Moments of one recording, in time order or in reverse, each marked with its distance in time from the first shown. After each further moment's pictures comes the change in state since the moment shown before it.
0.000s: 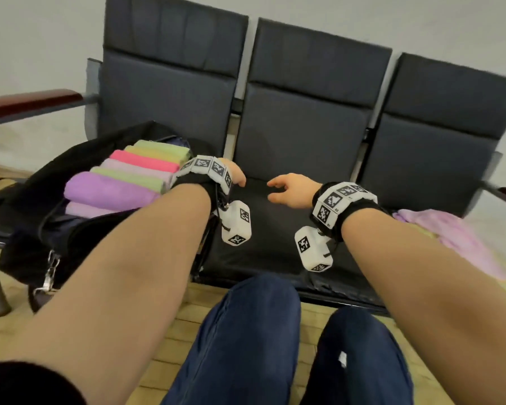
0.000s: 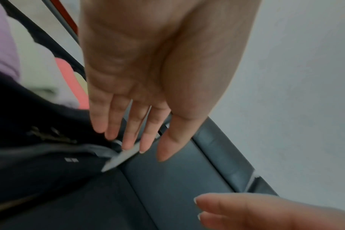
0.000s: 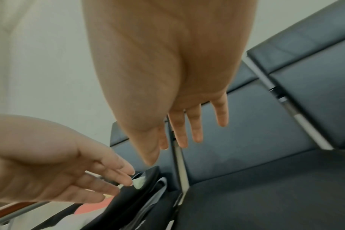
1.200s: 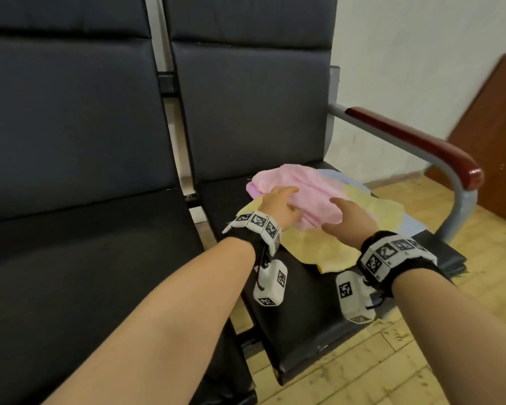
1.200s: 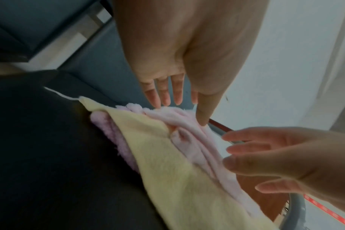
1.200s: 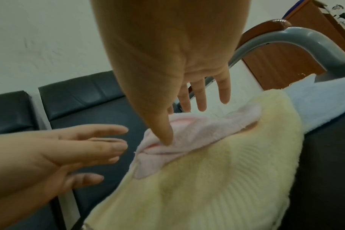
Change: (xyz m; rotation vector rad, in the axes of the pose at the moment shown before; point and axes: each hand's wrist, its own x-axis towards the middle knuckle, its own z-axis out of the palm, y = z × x) left_hand 0.150 0.502 0.293 -0.349 -0.195 0.793; right_hand -0.108 0.538 0.048 0.217 0.296 0.888
